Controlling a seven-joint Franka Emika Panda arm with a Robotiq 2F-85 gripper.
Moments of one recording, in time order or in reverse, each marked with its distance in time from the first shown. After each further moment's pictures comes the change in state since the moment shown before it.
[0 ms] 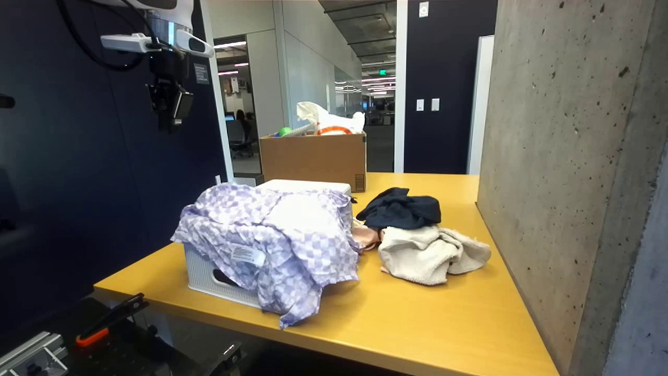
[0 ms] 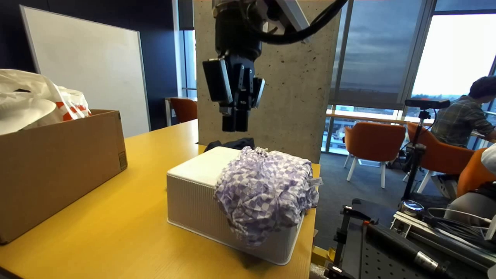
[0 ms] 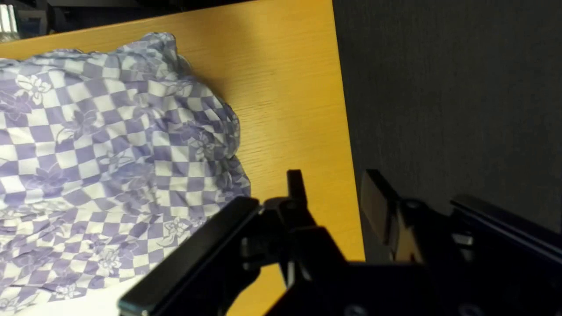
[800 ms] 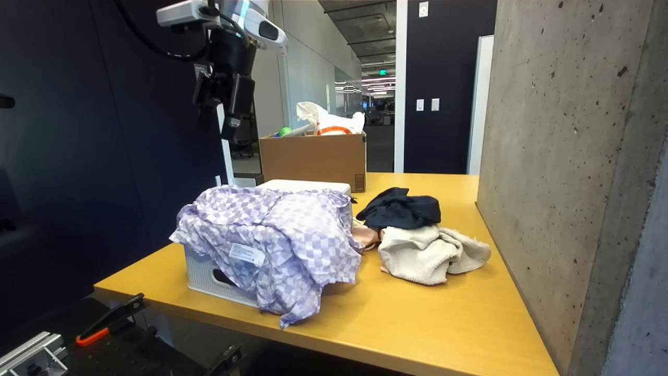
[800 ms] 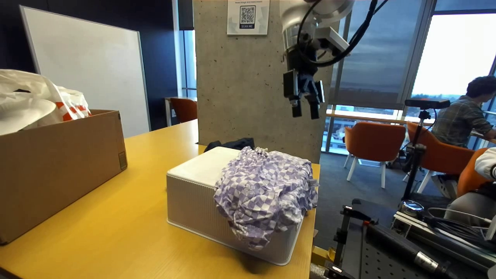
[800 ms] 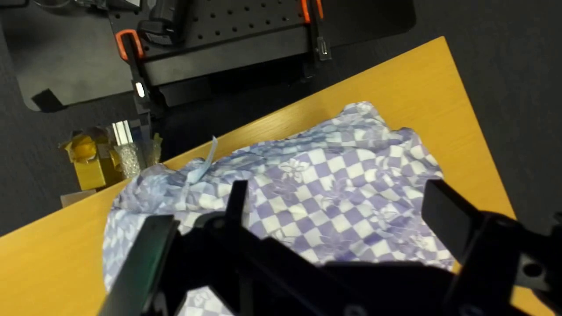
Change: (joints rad) arm -0.221 -0.097 -0.204 -0.130 -0.012 -0.223 -0.169
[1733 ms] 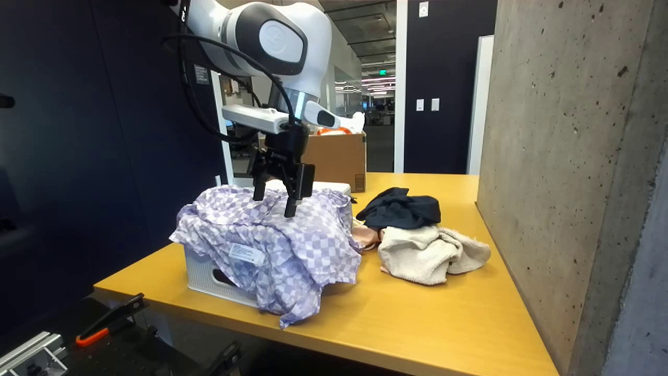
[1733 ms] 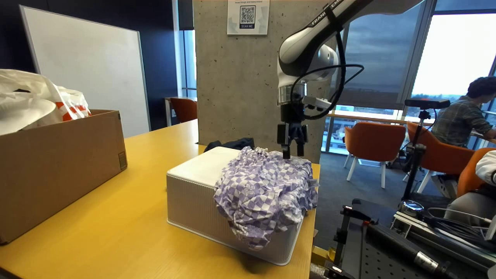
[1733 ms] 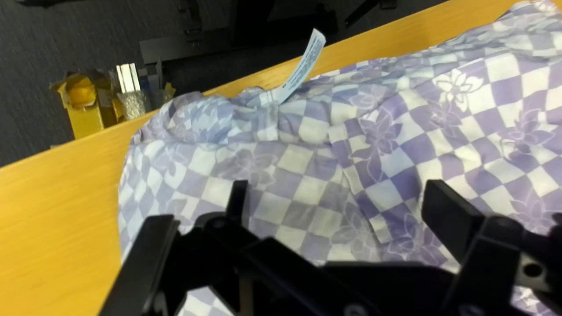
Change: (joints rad) arm -0.069 0.268 -0.039 -0.019 0.005 0.332 -0.233
